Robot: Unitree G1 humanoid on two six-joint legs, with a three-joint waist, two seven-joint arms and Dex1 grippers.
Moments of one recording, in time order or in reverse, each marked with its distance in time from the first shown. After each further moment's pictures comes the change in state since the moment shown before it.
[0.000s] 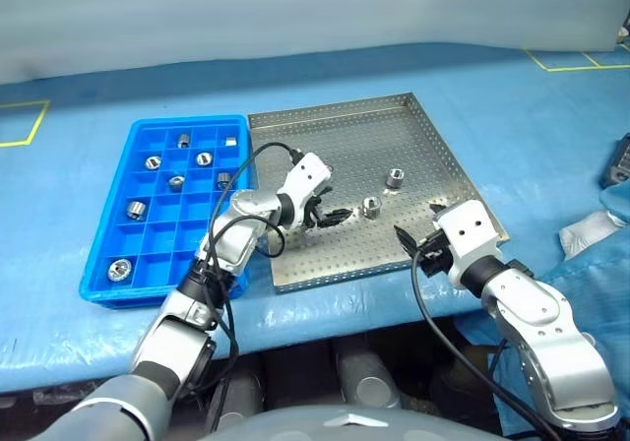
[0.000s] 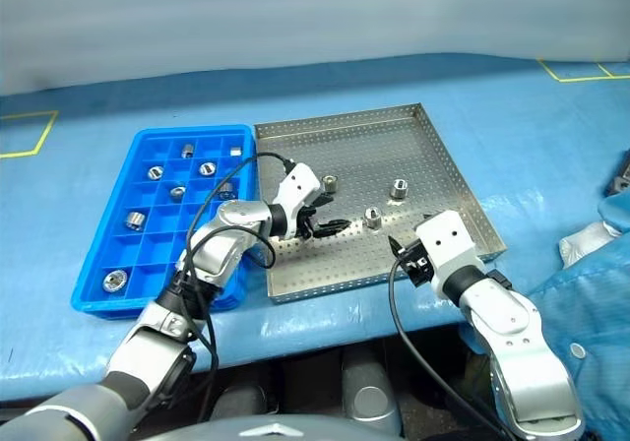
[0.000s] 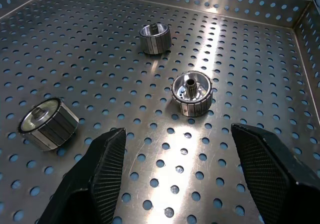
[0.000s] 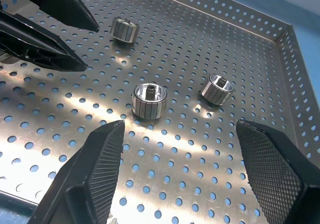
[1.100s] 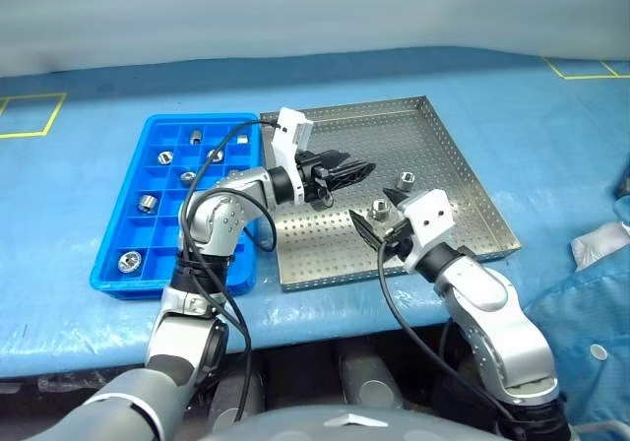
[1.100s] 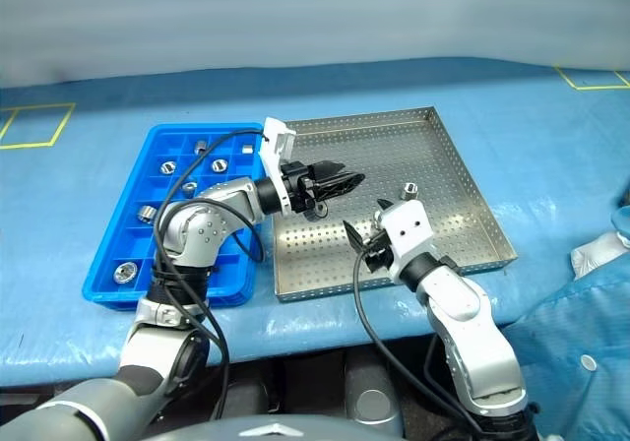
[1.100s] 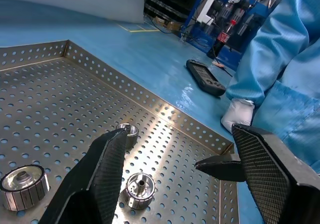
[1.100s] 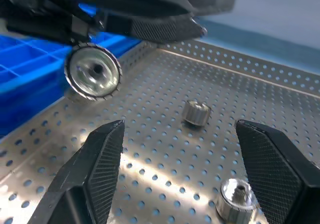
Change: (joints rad) left arm -0.057 -0.135 0.279 -0.148 -0.458 0.313 0.122; right arm -0.129 0.182 0.170 0.116 0.024 -0.195 0.012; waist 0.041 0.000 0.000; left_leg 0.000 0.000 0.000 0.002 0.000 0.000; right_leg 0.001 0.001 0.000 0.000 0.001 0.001
